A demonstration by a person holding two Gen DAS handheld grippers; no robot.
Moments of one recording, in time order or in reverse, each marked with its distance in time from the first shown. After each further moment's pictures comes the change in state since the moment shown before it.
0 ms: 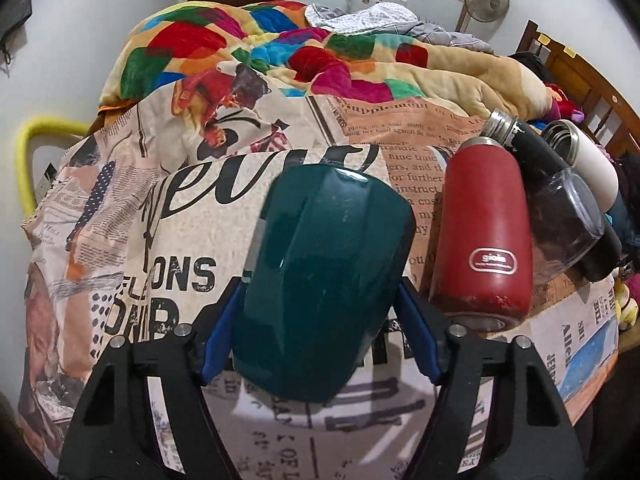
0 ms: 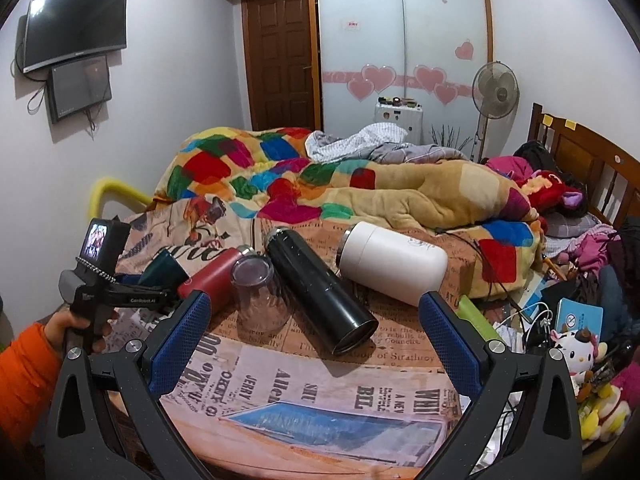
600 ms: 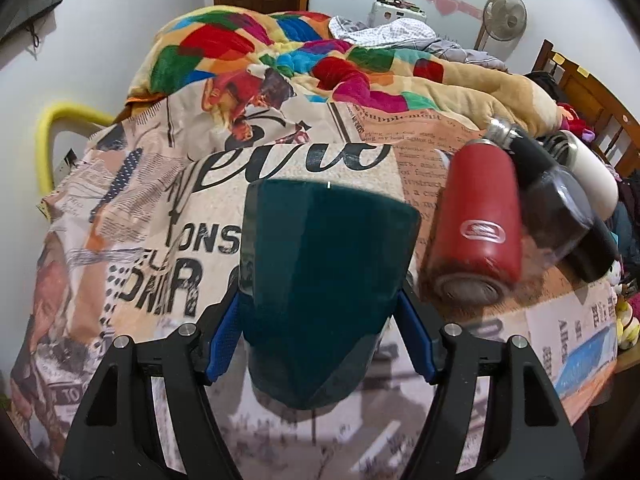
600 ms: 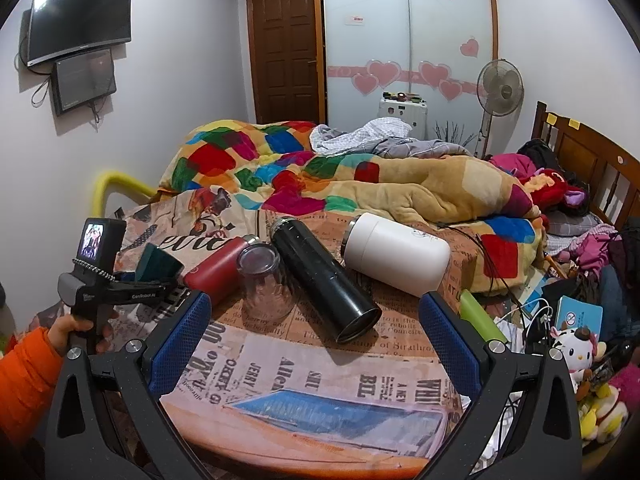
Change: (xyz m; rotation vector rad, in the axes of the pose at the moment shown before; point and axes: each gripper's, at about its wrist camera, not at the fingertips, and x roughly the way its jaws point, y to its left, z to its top) left arm -0.032 -0.001 -0.025 -0.066 -0.057 0.050; right arm -0.008 0.003 -0.002 -0.009 0.011 0.016
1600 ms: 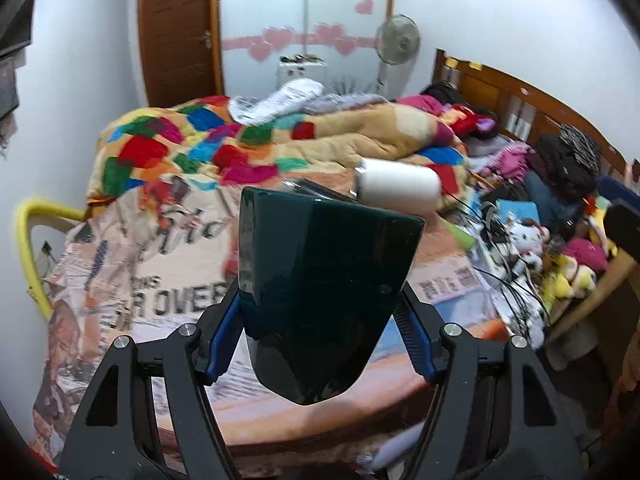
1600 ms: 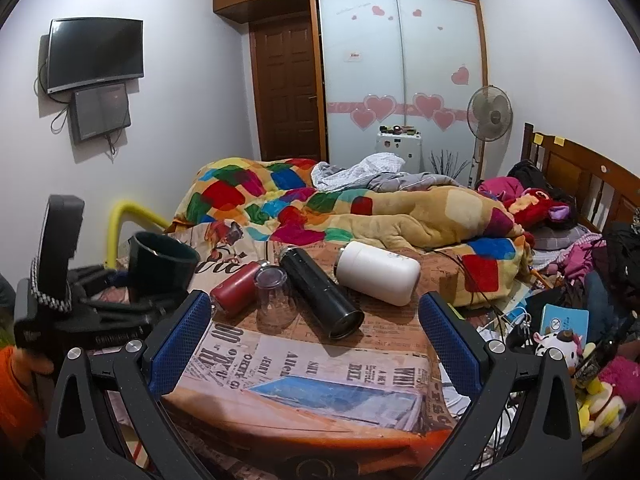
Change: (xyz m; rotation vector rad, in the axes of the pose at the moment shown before) left arm -0.169 -0.155 -0.038 0.235 -0.181 -0.170; right arm -0.077 -0.014 -0.012 0.019 -0.126 0.011
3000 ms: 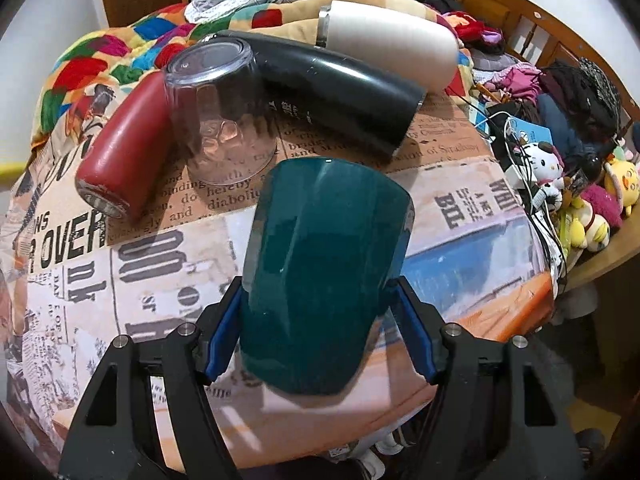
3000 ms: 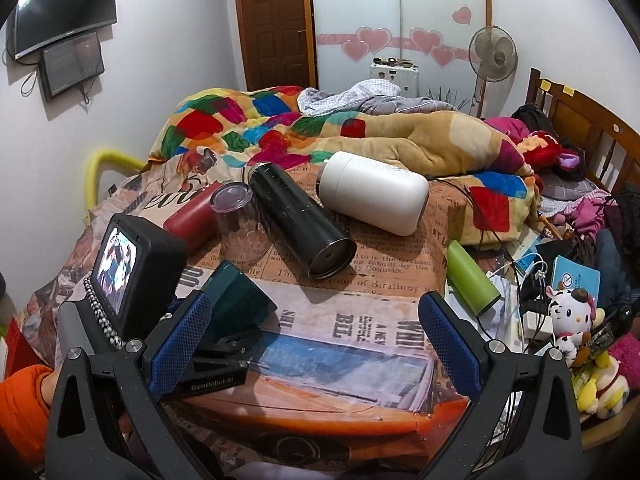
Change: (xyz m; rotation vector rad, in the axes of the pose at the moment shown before) left arm 0.145 -0.041 -0.049 0.008 0.304 -0.039; right arm 0.076 -0.017 -0.041 0.001 0.246 -0.025
